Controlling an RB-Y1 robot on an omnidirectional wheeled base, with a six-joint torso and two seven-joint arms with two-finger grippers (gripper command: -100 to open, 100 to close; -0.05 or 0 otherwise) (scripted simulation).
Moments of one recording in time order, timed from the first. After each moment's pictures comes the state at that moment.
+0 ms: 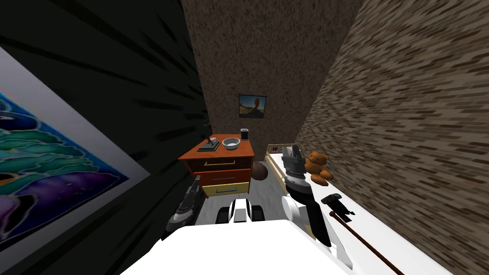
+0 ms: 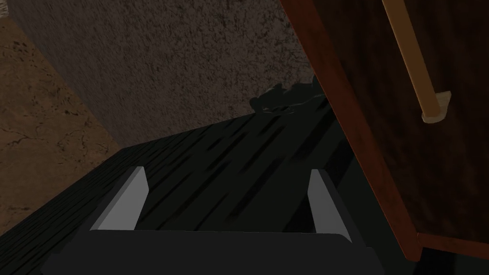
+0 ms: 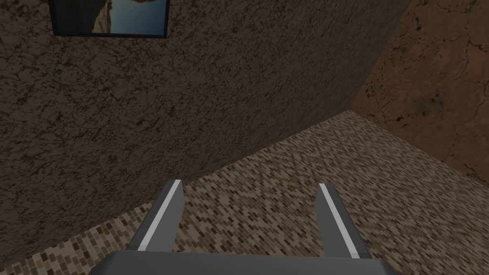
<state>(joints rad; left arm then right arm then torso) 0.41 0.18 0.08 -1.35 -0.08 -1.31 -0.31 0.50 -0.04 -0.02 -2.36 -0.04 -0.53 0.08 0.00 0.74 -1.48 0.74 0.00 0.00</state>
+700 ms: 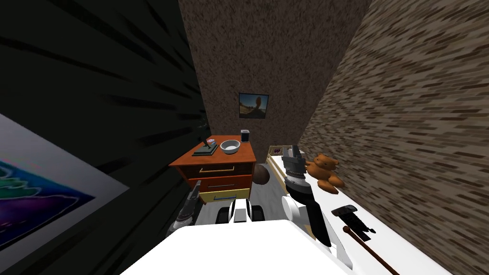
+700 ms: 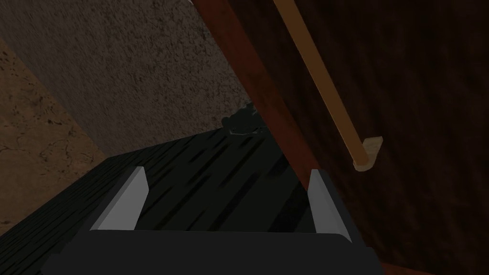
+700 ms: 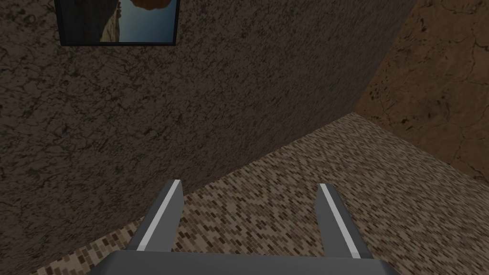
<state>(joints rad) 0.39 0.17 0.09 -1.18 -0.10 -1.41 -0.31 0.50 -0.04 -0.02 -2.36 -0.04 -0.53 0.08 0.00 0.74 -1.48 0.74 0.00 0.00</state>
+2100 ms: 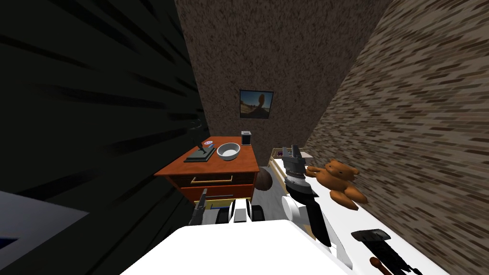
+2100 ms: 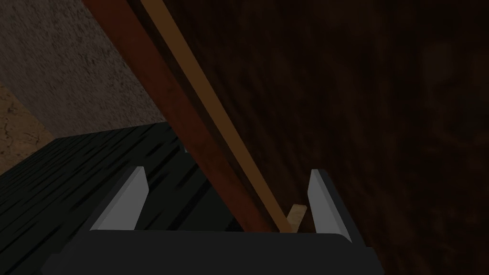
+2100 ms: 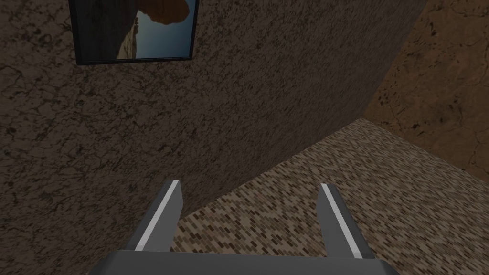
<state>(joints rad) 0.35 0.01 0.09 -0.90 -0.14 -1.58 -0.32 0.50 -0.04 -0.02 -2.36 -0.04 -0.53 0.08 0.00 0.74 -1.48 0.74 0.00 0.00</state>
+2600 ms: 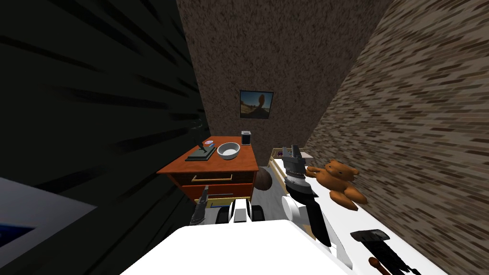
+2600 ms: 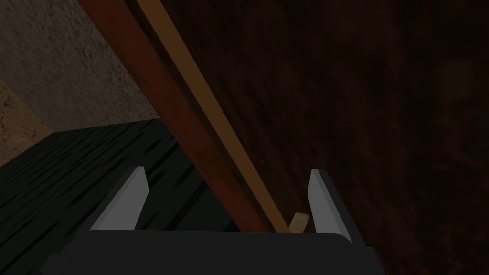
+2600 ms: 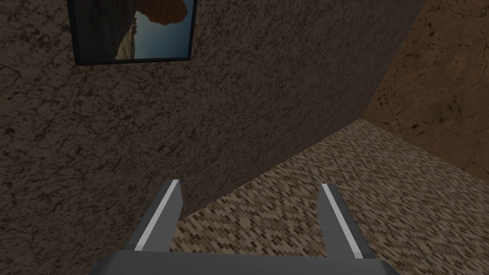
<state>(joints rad) 0.32 0.00 0.09 -0.94 -0.14 -1.53 -0.31 0.50 -0.04 -0.02 -2.36 -0.04 -0.53 0.08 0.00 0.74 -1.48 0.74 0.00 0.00</state>
